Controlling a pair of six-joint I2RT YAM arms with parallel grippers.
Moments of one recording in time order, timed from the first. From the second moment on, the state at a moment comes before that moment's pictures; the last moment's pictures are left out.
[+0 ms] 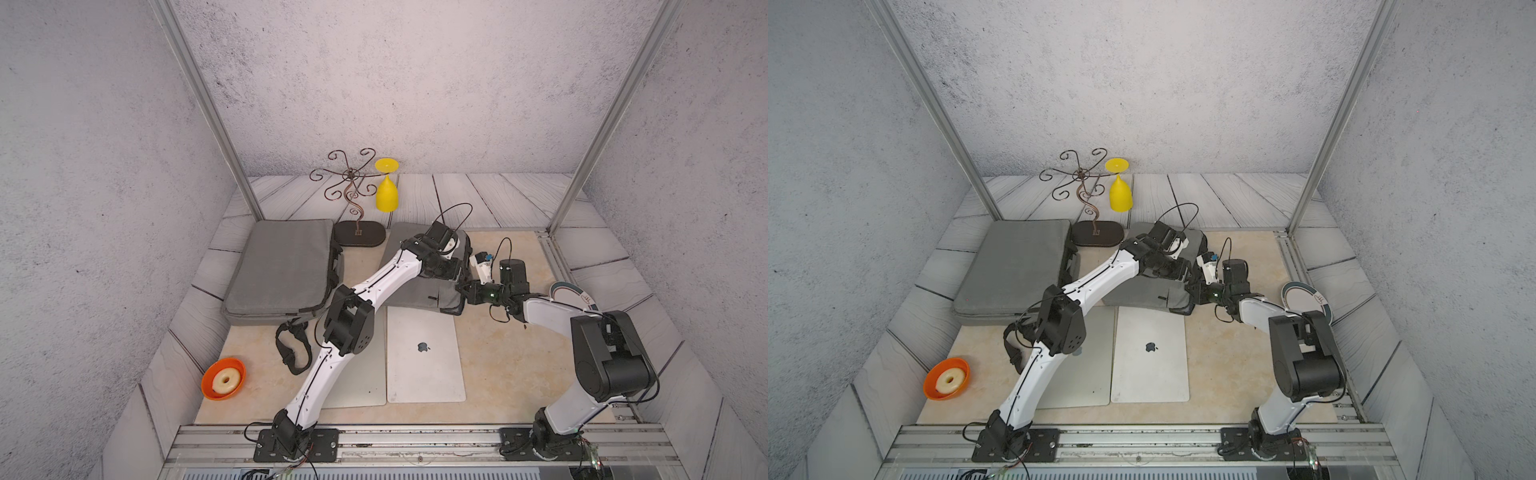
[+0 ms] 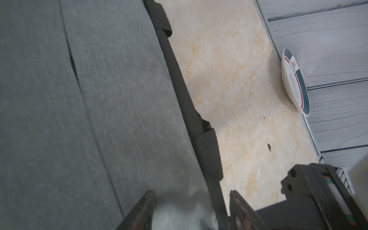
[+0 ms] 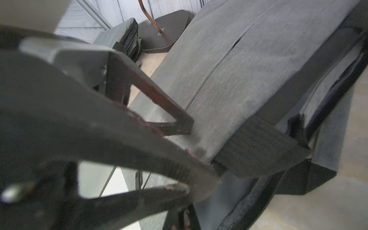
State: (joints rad) left arm -0.74 2.45 2.35 -0.80 0.31 -0.34; right arm 0.19 1.64 0.85 0.13 -0.64 0.16
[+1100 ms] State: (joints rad) left arm -0.69 2.50 2.37 -0.75 0.41 -0.29; right arm 0.16 1.54 0.80 0.09 -0.63 0.11
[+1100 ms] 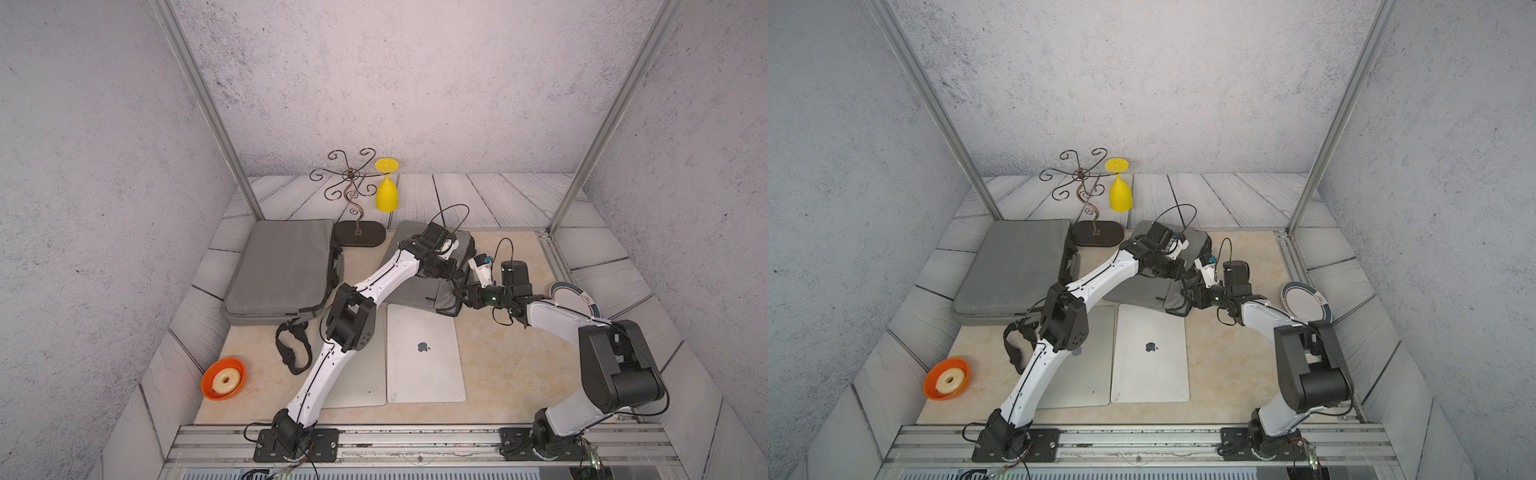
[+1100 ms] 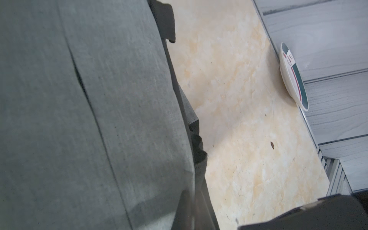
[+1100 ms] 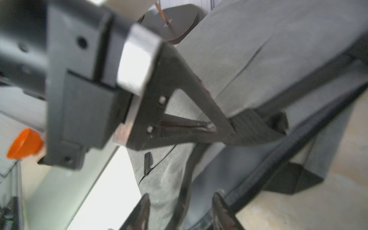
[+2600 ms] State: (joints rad) left arm -0.62 2.33 2.24 -0.61 0.52 -0.39; right arm 0.21 2.36 1.43 0.47 -0.83 1.03
